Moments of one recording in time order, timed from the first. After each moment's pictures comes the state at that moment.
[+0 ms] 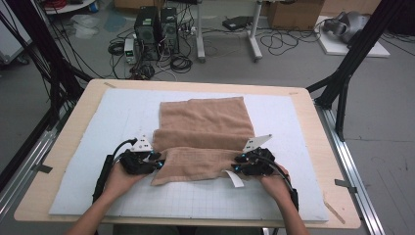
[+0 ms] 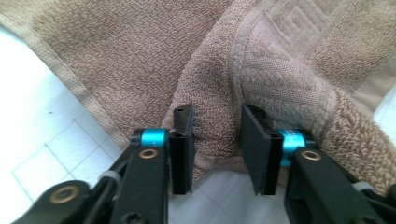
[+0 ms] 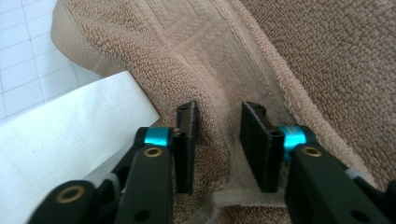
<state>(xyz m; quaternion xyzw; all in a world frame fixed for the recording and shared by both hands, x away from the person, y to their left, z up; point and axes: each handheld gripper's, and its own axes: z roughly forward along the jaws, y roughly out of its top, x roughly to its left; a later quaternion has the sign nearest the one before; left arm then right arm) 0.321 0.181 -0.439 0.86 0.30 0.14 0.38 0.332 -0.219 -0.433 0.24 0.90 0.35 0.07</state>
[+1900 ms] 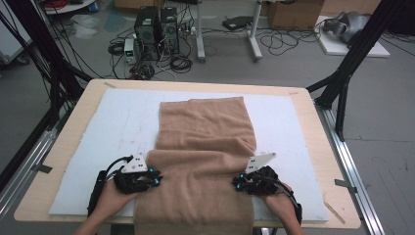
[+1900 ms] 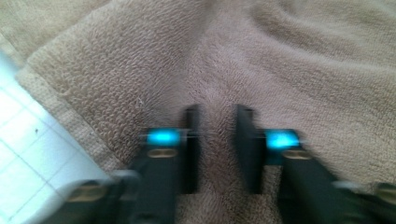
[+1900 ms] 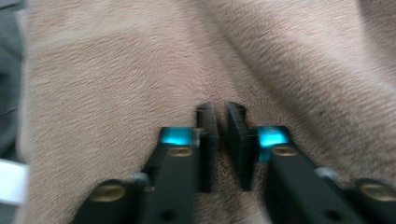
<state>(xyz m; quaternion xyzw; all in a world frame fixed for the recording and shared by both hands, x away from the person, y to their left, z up) 0.269 0.187 -0.445 0.87 0.25 0.11 0.41 0.281 -0.223 -0.439 0.19 0.91 0.37 0.03</state>
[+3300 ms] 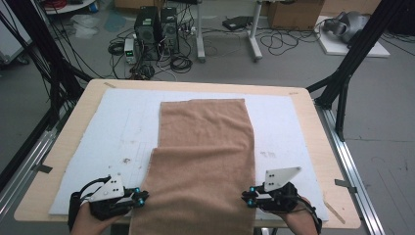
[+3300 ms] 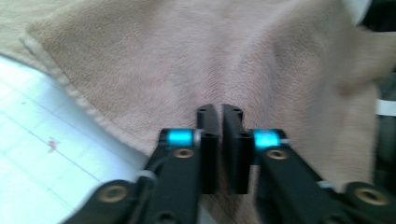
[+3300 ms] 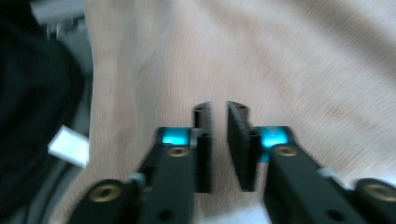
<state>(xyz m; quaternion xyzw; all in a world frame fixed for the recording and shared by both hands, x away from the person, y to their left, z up) 0.202 0.219 -0.417 0.86 0.22 0.10 0.45 0.228 -0.252 -0.397 0.15 0.89 0.43 0.03</state>
